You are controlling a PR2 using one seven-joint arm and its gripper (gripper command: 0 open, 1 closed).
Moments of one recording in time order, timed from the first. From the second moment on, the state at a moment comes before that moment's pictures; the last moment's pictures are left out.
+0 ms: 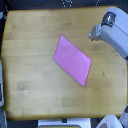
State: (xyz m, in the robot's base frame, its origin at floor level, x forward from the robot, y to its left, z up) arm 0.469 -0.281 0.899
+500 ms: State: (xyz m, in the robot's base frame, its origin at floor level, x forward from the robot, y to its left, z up) arm 0.465 -0.284 0.901
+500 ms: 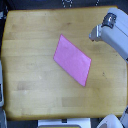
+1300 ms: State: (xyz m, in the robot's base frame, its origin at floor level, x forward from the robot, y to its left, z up) arm 0.373 -0.289 0.884
